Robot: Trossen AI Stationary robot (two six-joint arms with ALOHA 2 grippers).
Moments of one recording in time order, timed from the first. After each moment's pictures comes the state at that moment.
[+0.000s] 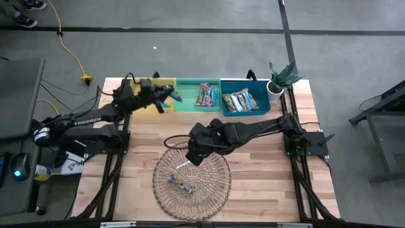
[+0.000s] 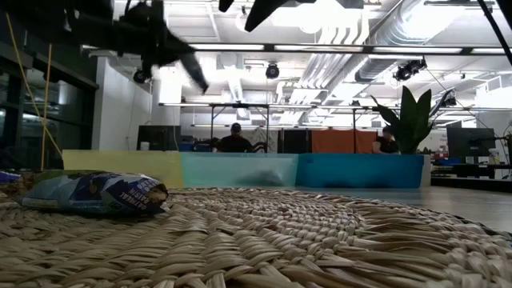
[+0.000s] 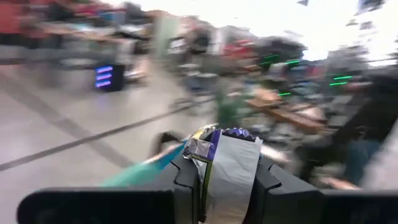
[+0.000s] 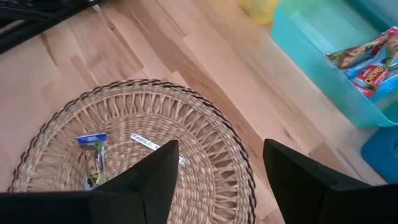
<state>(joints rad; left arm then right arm) 0.51 0.86 0.46 0.51 0.06 -0.26 0.25 2.11 2.24 -1.23 0.44 0.81</state>
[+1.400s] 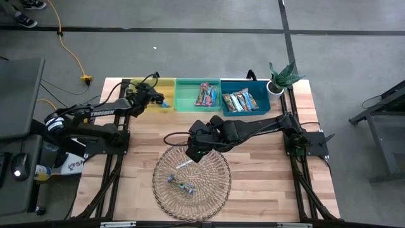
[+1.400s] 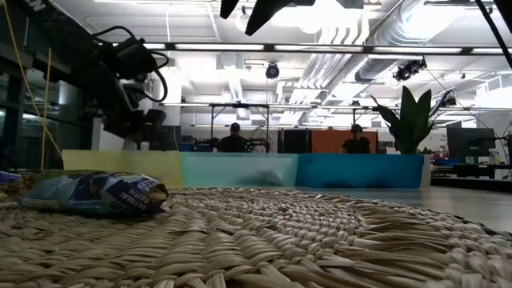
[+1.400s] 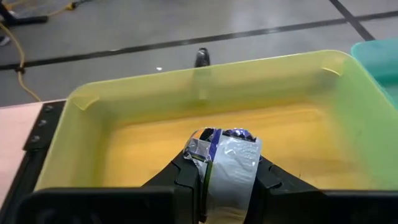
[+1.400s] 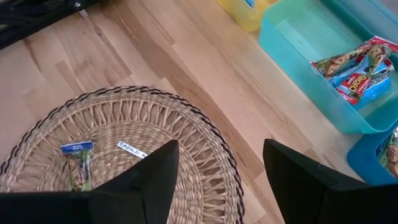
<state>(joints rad) 0.65 1.15 0.46 -0.06 -0.71 -0.48 0.24 2.11 2.24 -1.24 0.47 0.78</state>
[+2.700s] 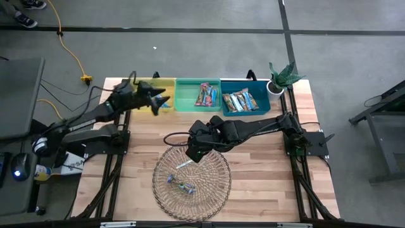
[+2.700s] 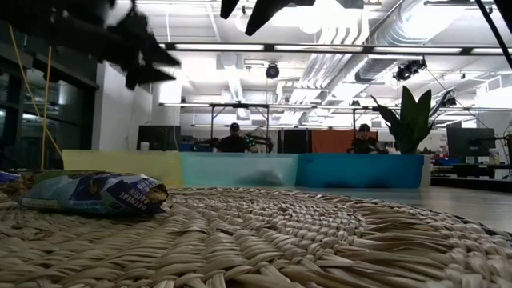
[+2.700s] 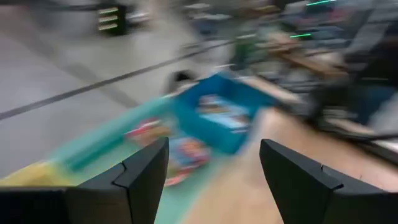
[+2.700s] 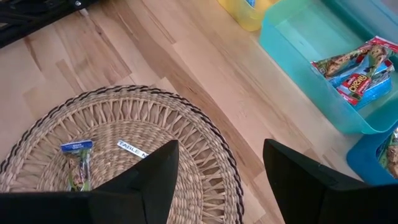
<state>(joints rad) 0.65 0.74 0.46 0.11 0.18 -0.21 0.24 2.11 2.24 -1.24 0.46 0.78</state>
